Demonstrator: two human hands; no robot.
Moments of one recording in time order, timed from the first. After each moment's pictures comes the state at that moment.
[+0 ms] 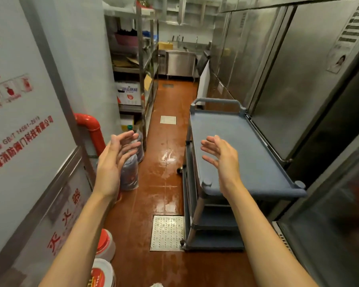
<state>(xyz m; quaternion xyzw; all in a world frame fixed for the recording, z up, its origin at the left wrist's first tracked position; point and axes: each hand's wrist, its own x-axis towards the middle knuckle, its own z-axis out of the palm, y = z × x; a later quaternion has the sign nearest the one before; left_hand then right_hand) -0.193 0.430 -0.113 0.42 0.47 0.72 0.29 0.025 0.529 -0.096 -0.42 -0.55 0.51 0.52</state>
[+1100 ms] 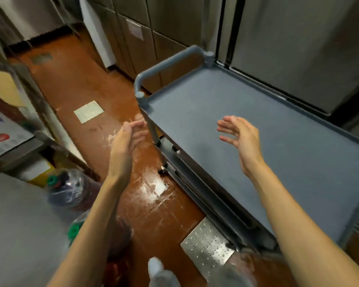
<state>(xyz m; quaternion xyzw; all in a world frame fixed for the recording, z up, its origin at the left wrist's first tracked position) -0.374 1.114 -0.238 0.56 0.43 0.48 0.52 -0.120 1.043 -0.243 -0.60 -0.27 0.39 0.64</state>
